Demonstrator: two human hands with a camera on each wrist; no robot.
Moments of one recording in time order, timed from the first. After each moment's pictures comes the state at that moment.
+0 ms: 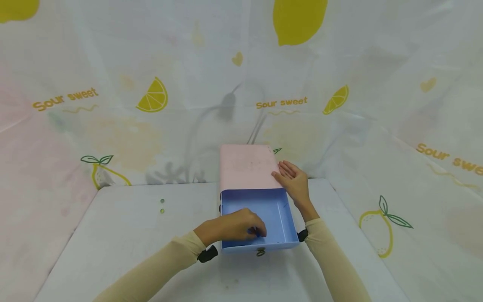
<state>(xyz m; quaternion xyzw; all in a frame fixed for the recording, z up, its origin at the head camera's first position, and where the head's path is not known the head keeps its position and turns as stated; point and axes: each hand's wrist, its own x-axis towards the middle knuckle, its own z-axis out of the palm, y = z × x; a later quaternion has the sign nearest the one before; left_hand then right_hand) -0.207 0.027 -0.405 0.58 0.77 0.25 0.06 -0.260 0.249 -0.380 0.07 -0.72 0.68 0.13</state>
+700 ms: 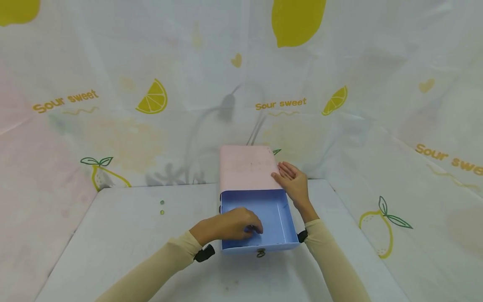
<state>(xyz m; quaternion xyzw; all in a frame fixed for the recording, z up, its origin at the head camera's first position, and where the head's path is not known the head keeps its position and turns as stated) -0.206 0.019 -0.396 0.57 0.79 0.22 0.05 -0.268 0.254 -0.391 0.07 -0.72 0.68 0.13</state>
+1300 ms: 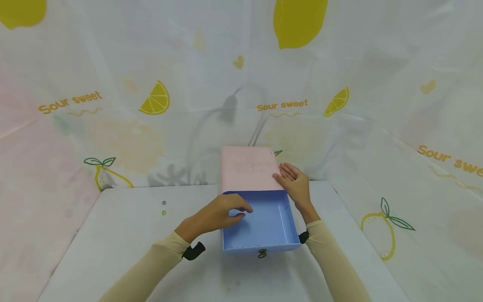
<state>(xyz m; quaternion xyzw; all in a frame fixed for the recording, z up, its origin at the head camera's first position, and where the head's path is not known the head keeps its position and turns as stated) -0.220 -0.021 -0.396 0.55 0.76 0.32 -0.13 -0.274 0.257 -0.403 0.07 -0.73 0.66 0.14</state>
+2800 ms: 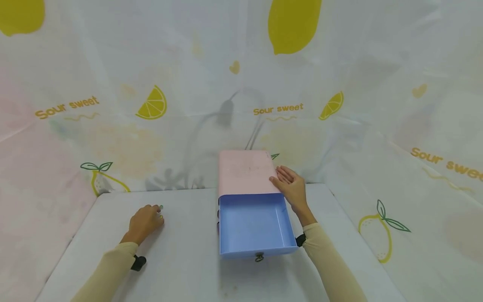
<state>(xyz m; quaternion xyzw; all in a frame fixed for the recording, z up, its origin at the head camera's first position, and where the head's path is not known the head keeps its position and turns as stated) -0.264 -0.210 -0.519 0.06 0.98 0.17 -0.05 -0.256 0.251 -0.382 0.08 -0.73 0.67 0.13</state>
